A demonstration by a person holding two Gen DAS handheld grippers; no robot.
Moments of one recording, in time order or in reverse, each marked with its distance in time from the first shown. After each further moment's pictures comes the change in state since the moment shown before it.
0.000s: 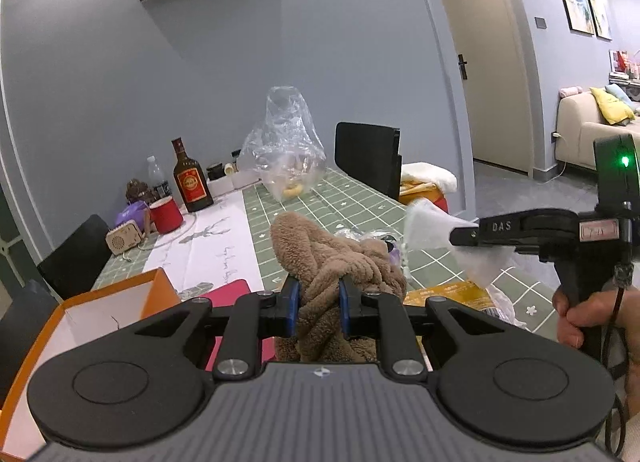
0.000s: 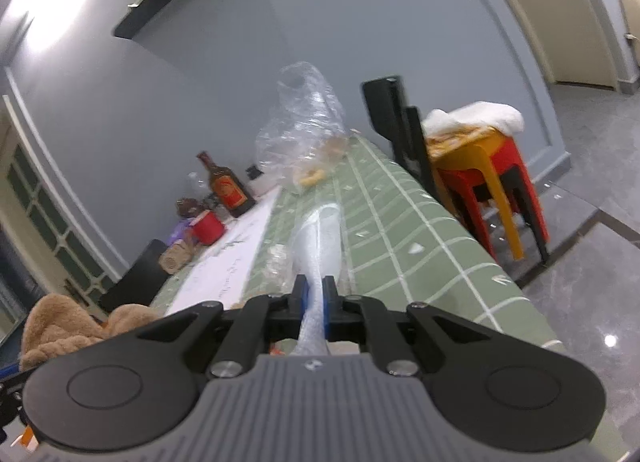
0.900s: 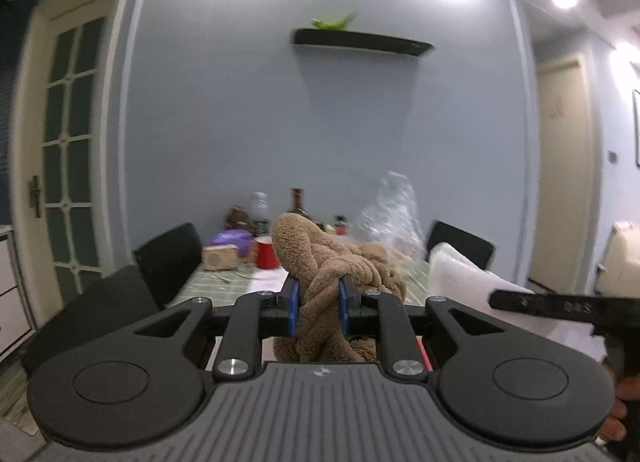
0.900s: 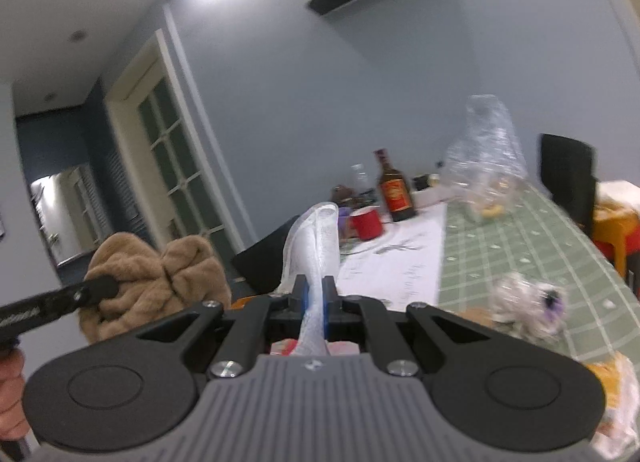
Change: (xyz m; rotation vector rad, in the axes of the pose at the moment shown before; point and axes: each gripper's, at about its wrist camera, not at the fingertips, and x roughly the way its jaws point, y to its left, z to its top) left arm -0.115 0.194 -0.016 -0.333 -0.214 0.147; right arm -0.034 0.221 -0.028 -0.326 0.028 0.323
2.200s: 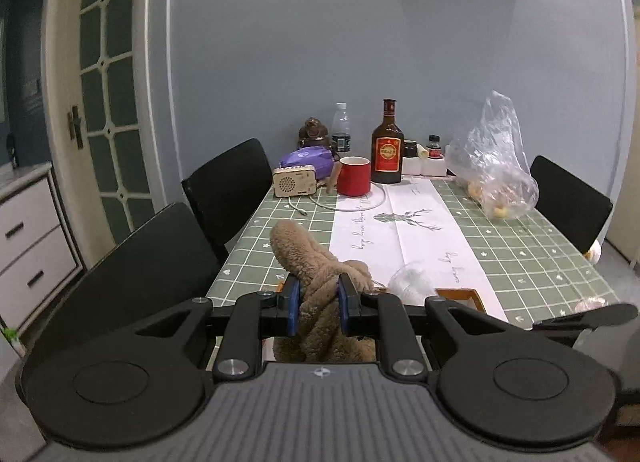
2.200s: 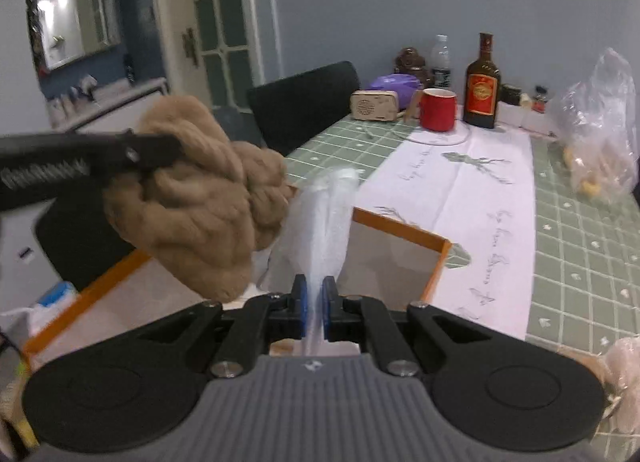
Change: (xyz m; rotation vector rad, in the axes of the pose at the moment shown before) left arm 0.157 0.090 -0.002 -0.043 0.295 0.184; right arm 0.257 0.068 -0.026 -0.332 0.486 -0.048
